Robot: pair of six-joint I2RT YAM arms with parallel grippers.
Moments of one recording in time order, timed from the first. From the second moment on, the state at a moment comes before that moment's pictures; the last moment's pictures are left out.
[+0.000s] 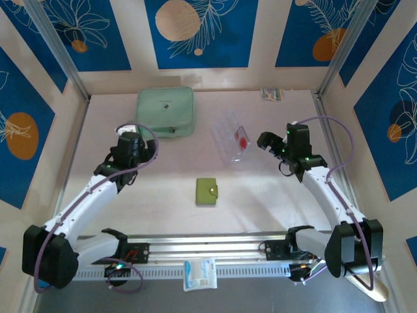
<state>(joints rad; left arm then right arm) -0.33 1.10 0.76 -0.34 -0.40 -0.36 0.12 1.14 0.79 -0.37 -0.04 0.57</state>
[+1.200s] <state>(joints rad) -0.11 1.56 0.37 0.79 -0.14 0.06 0.03 1.53 0.37 0.71 -0.05 0.10</state>
